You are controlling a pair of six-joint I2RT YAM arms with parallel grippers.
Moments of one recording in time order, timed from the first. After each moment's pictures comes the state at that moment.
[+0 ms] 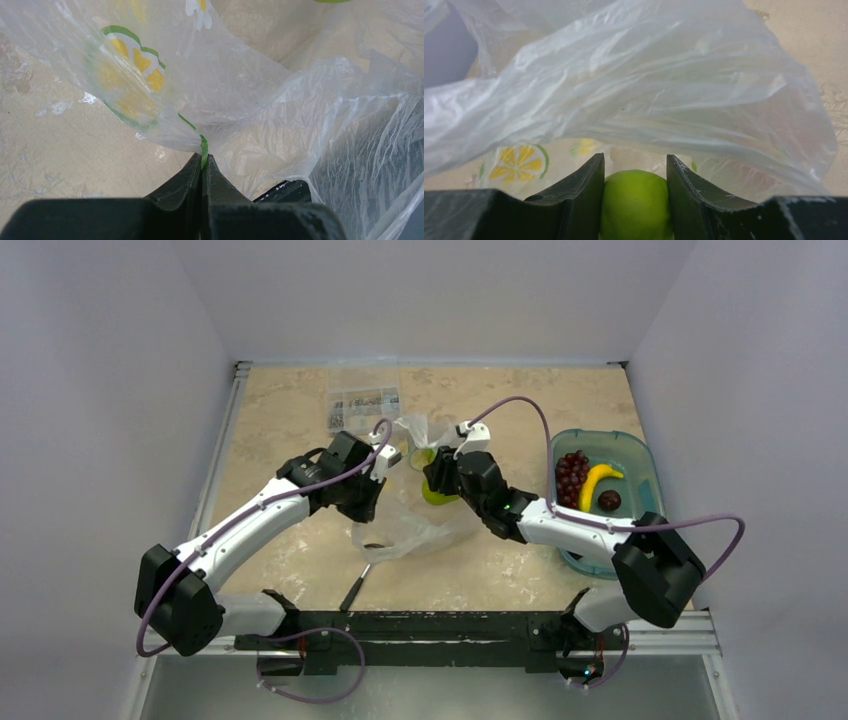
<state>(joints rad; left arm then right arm) -0.60 1.29 1.04 -0.81 0.12 -0.08 0.82 1.45 0.80 0.28 0.34 0.51</state>
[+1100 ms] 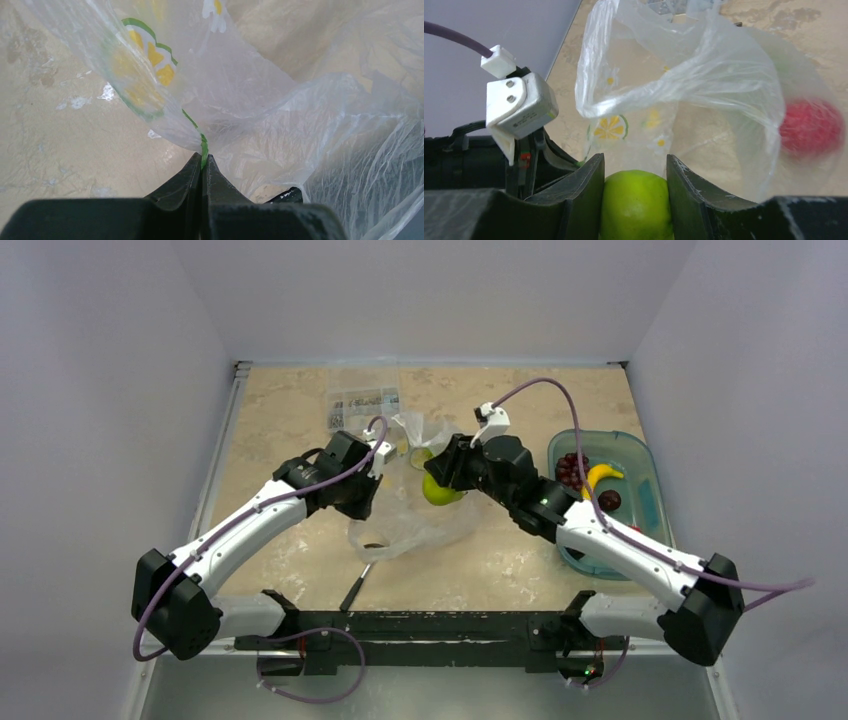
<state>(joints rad) -0.60 1.26 1.04 -0.80 0.08 -0.11 0.81 1.23 0.95 -0.05 0.16 0.63</state>
